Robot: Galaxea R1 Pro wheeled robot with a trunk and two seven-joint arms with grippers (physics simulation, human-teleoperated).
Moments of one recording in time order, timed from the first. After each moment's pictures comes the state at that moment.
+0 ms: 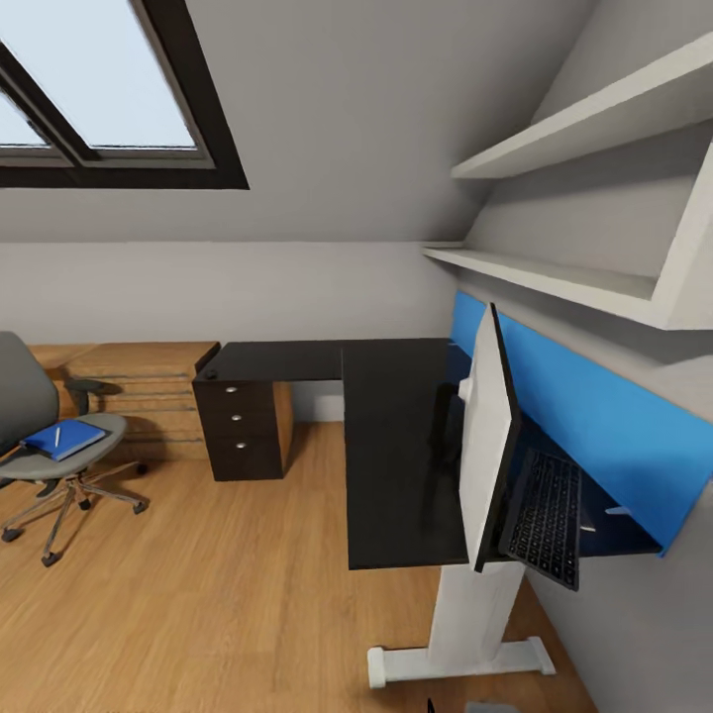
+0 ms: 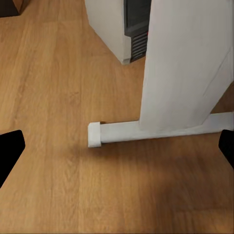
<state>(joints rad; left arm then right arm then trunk) -0.01 -0.06 -0.15 -0.59 0.22 -0.11 0.26 -0.26 0.10 0.06 -0.19 -0.05 -0.56 -0.07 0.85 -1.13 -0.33</state>
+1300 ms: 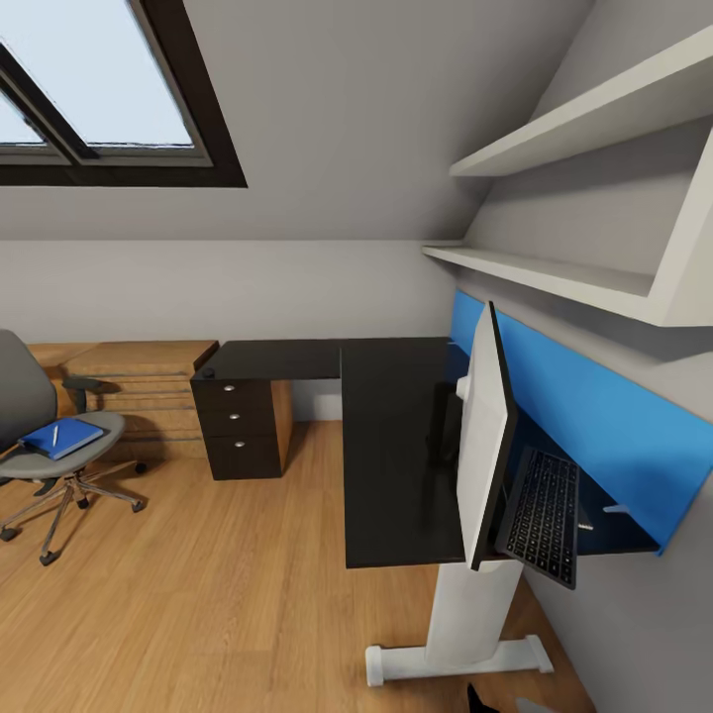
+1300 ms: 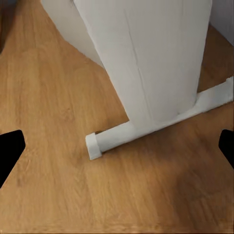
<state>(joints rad) -0.01 -0.06 -0.14 -0.62 0.23 -0.28 0.27 -0.26 -0.02 -0.02 -0.23 -0.40 -0.48 0.19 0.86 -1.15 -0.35</state>
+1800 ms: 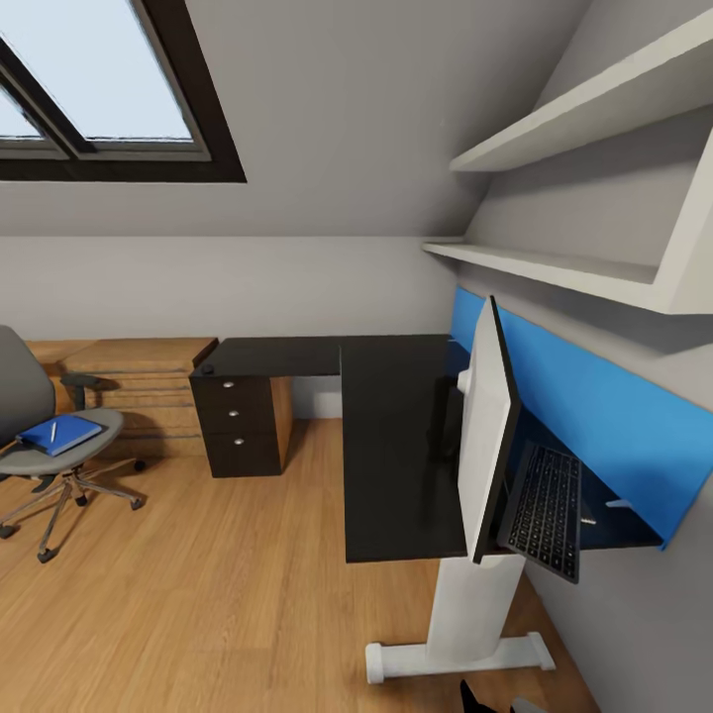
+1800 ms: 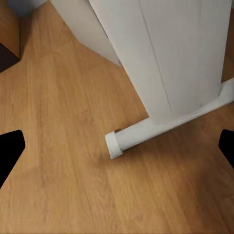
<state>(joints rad) -0.01 -0.06 -0.15 -0.61 0.23 -0.22 0.27 -0.26 -0.01 -0.02 -0.22 -0.51 -0.47 0.30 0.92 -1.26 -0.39</state>
